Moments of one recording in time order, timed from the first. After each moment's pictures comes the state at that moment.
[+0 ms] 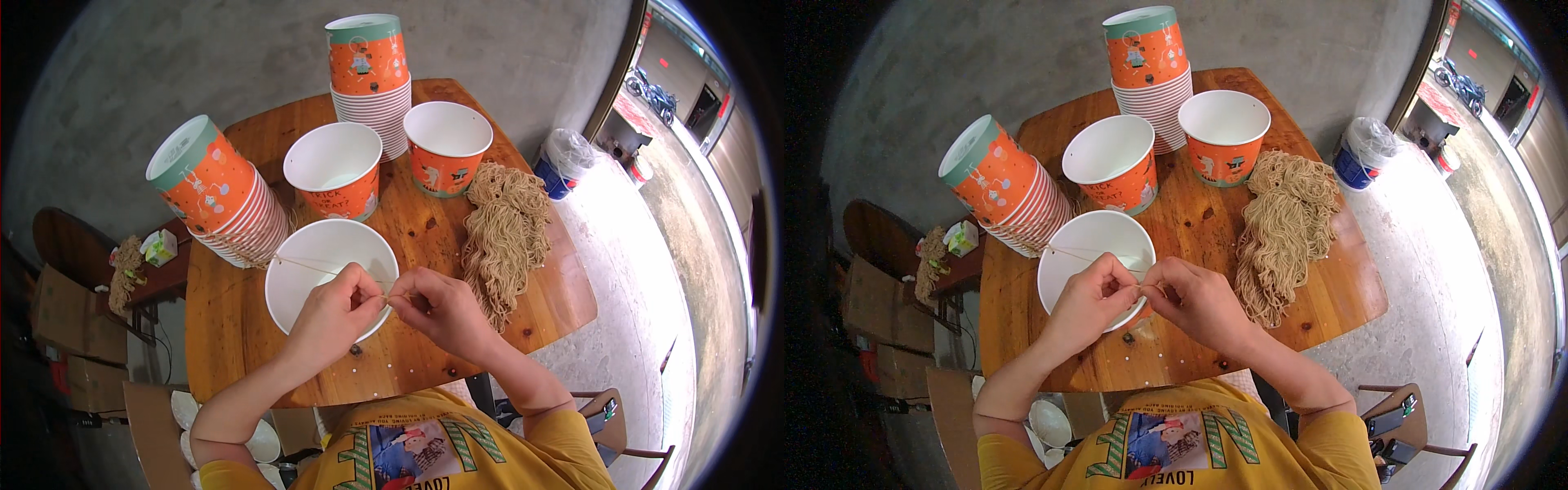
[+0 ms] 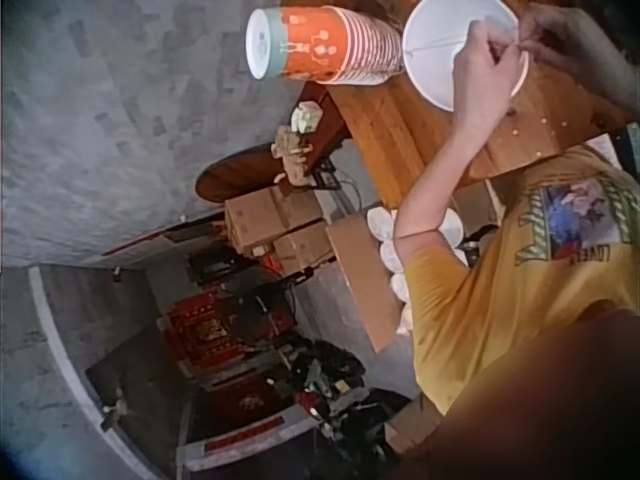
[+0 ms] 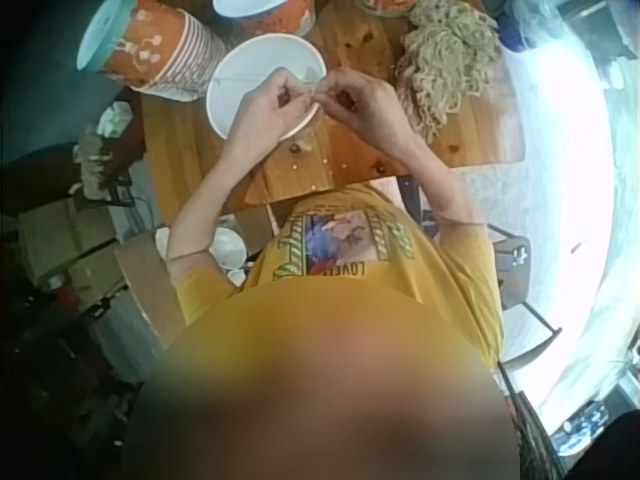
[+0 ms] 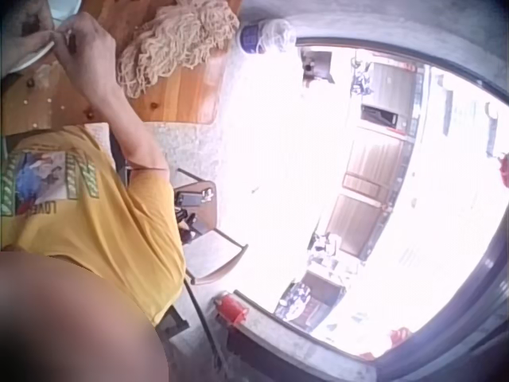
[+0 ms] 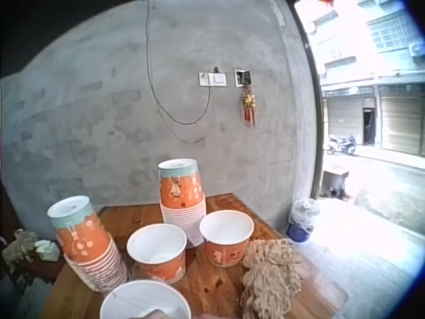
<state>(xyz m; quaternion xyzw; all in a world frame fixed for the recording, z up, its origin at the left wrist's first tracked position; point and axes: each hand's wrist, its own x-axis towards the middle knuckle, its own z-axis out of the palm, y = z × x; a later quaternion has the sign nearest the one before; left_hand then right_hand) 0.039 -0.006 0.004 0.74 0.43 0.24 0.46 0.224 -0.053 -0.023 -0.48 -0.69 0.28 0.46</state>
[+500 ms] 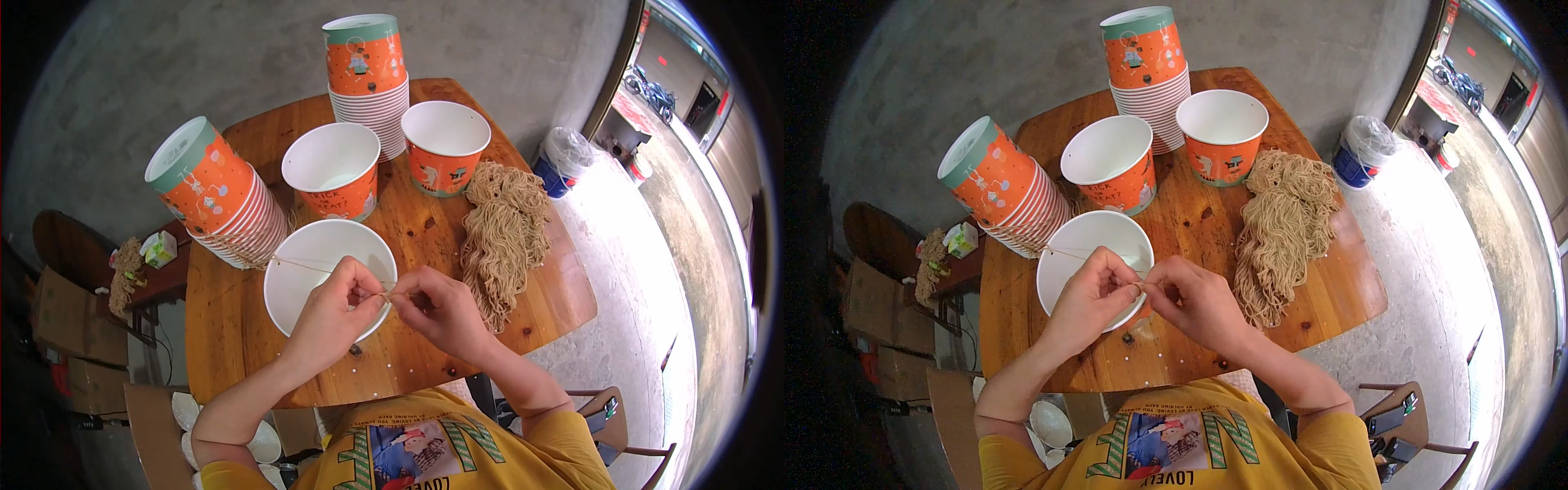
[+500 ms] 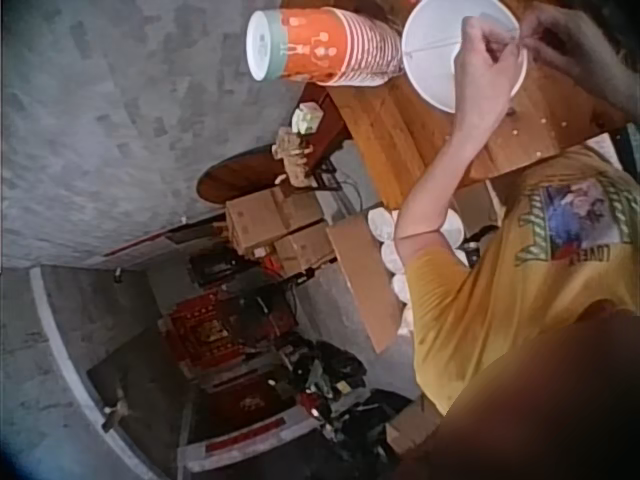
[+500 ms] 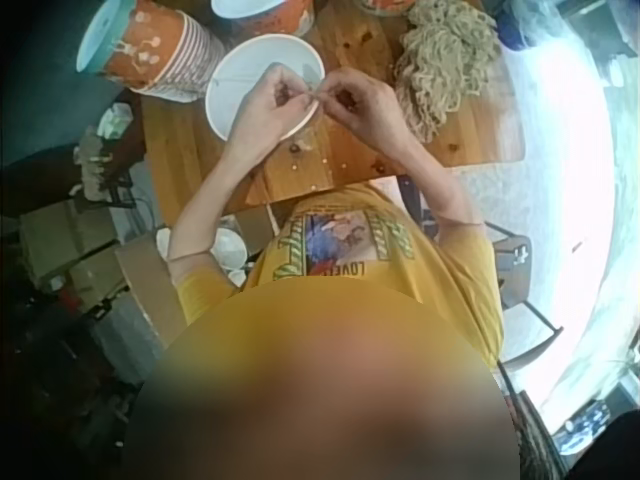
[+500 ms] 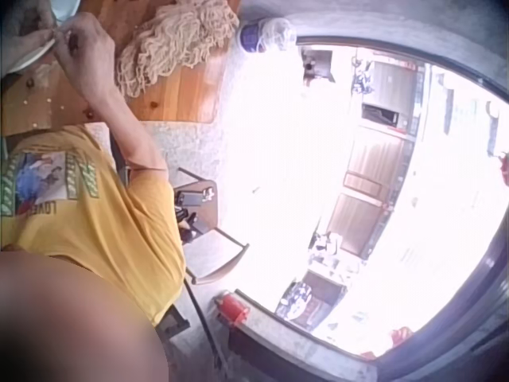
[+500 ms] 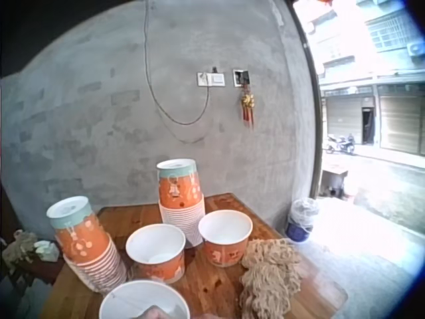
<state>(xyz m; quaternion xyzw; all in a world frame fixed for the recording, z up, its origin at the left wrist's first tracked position) 0.040 -0.003 -0.006 0.69 0.40 0.28 0.53 0.223 -0.055 -0.029 -0.47 -0.68 0.26 0.50</state>
